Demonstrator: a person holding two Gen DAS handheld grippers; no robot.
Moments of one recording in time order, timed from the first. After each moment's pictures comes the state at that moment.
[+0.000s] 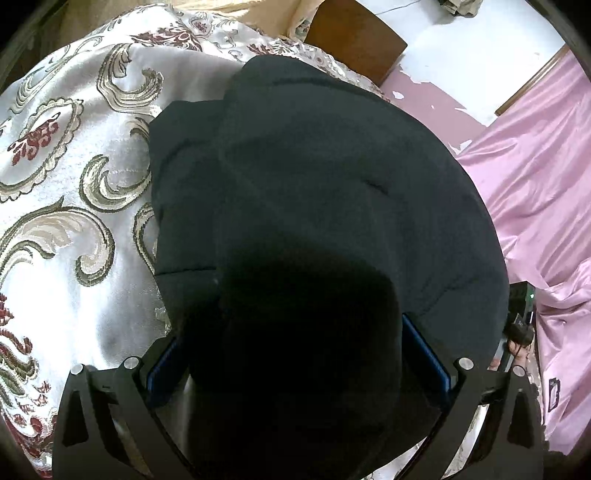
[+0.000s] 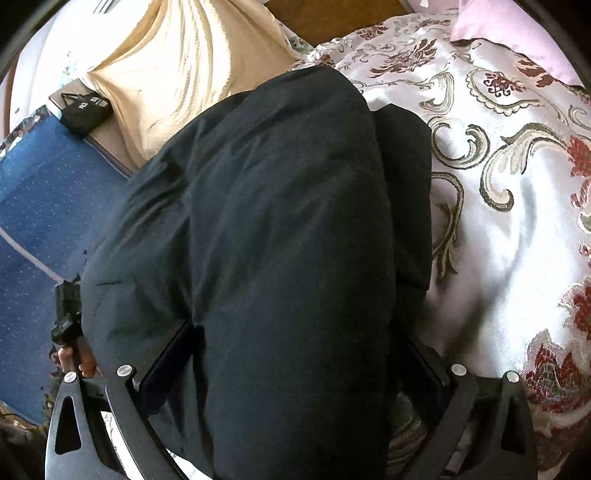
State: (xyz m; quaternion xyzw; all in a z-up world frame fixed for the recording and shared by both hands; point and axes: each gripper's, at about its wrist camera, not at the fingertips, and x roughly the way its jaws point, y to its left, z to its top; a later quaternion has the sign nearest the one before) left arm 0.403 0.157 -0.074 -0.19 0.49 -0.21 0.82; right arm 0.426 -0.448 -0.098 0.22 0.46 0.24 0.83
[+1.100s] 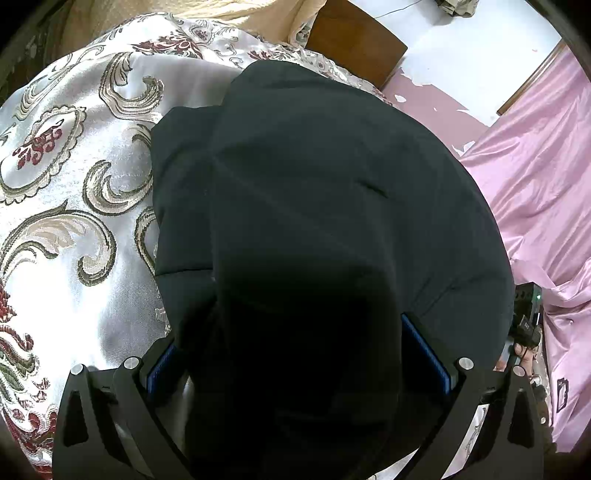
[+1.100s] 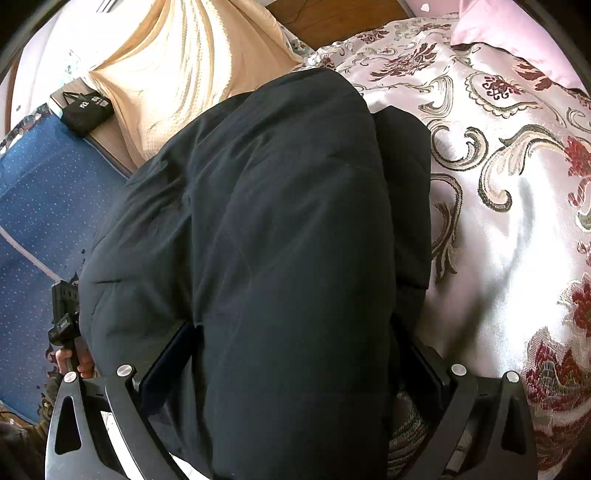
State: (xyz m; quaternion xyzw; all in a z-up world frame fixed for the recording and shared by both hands) left arm 0.405 0.106 -0.070 -0.18 0.49 -0.19 0.83; right arm 0.425 -0.446 -0.097 0.21 0.46 0.24 0.83
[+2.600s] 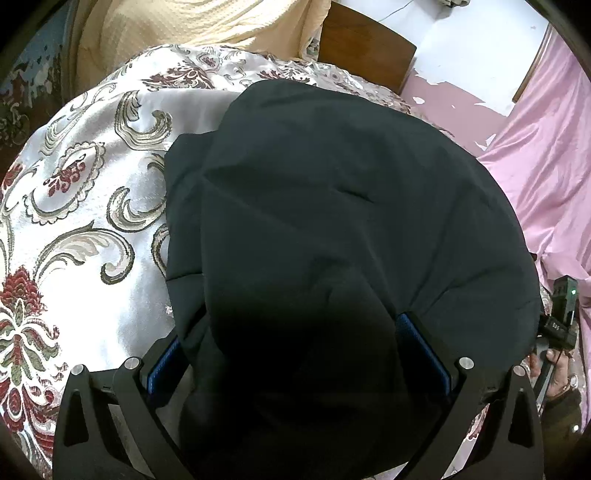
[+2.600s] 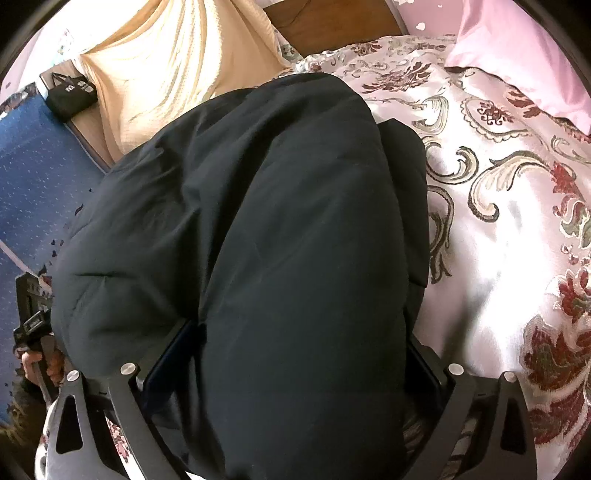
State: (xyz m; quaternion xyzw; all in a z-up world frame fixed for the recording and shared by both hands) left arm 0.410 0.078 -0.063 -0.12 0.47 -0.13 0.87; right arm 0.433 -0.429 -0.091 0.16 0.46 0.19 0.86
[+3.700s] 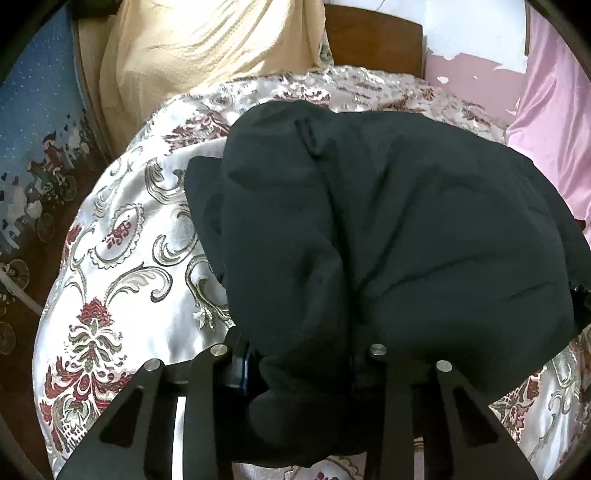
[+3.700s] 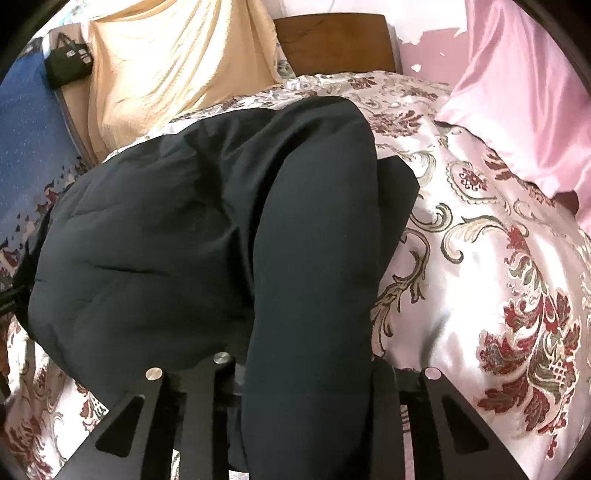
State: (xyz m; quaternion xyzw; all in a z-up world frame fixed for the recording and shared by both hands) left arm 0.386 0.034 -0.046 0.02 0.46 -0.03 0.89; right arm 0.421 -0.400 -0.061 0.06 0.44 0.11 0.89
